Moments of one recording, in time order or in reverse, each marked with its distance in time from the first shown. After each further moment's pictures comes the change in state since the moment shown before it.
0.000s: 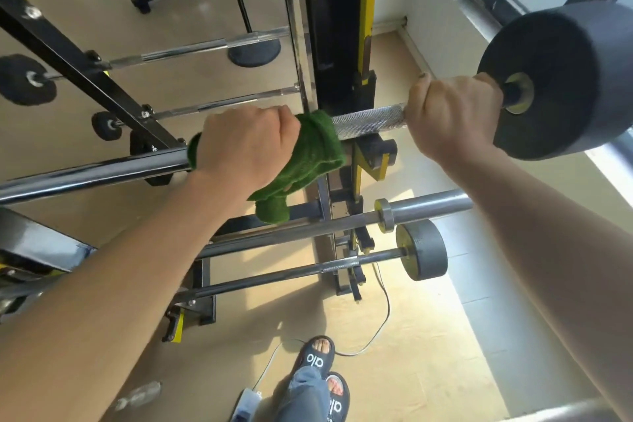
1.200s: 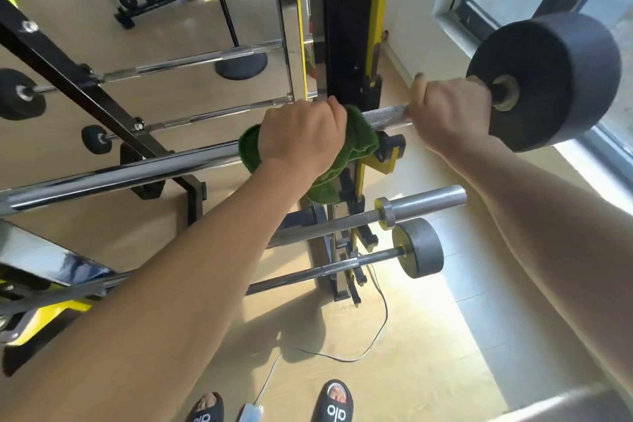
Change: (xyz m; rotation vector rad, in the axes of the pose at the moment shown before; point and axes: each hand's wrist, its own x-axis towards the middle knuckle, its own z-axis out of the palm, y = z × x) left_hand 0.013 0.046 0.002 -0.077 0.005 -0.059; right_hand 0.006 -0.013 -0.025 -0.027 -0.249 0.112
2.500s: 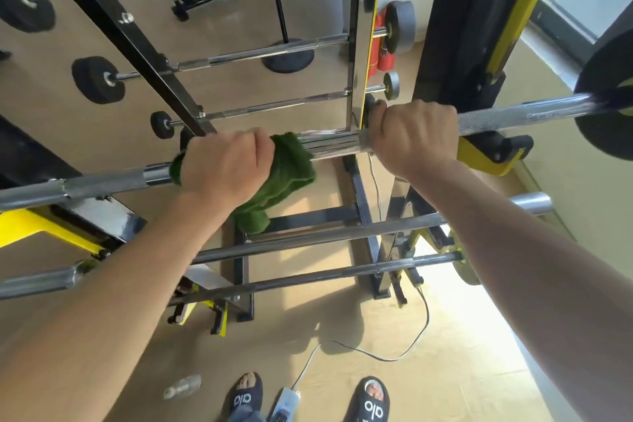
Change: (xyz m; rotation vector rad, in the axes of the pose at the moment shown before) left_hand -0.070 -0.212 -0.027 0.111 -0.003 -0.010; right_hand -0.025 -0.184 -0.004 0.015 0.067 -0.135
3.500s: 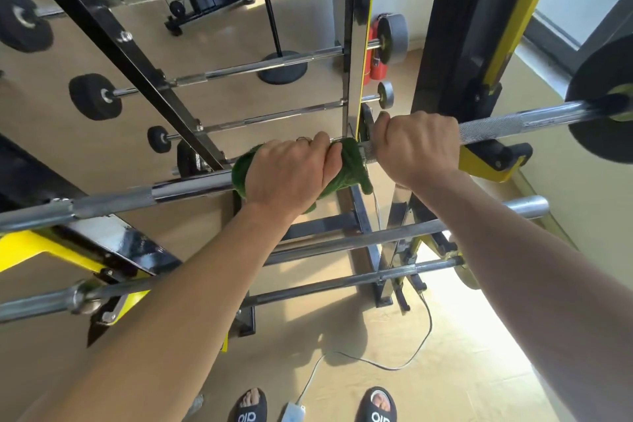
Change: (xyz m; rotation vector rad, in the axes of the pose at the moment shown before) left_hand 0.013 0.046 0.006 0.012 0.125 0.253; right_hand 0.001 -0.003 -0.011 0.067 -0.016 0.083
